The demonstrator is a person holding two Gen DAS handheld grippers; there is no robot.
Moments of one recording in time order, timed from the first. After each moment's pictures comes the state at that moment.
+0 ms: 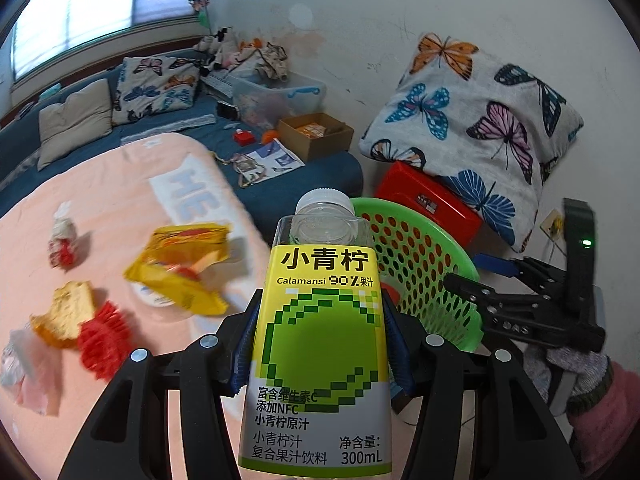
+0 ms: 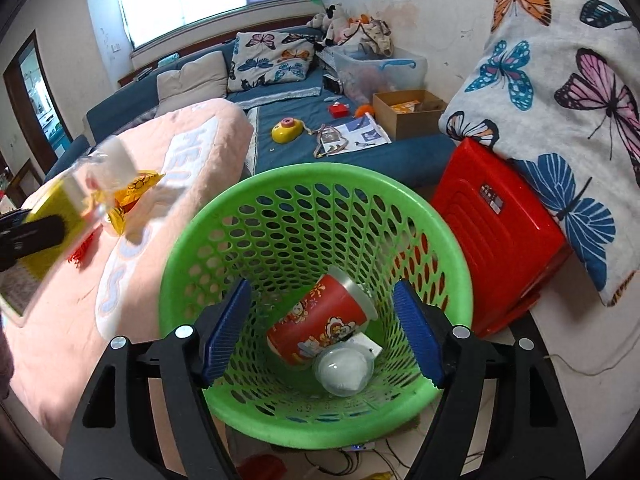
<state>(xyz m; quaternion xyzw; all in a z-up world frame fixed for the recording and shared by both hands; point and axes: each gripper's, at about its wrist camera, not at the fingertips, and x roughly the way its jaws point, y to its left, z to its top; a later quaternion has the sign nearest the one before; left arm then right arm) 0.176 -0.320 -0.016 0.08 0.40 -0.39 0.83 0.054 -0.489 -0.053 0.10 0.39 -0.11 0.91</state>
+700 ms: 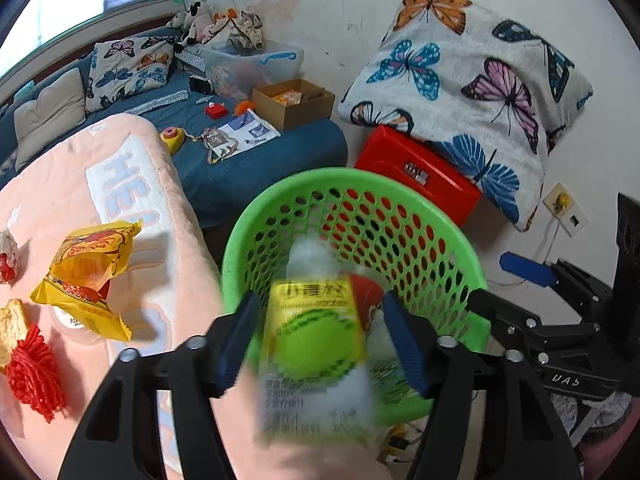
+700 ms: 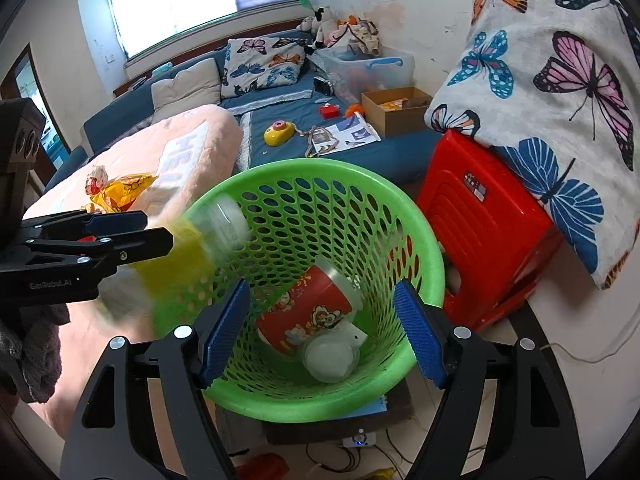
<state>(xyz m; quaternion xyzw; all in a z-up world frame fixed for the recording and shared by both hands) 0.181 -0.394 -0.054 0.10 0.43 -0.40 0.80 0.028 -0.503 -0.053 0.12 0.38 -0.11 0.91</state>
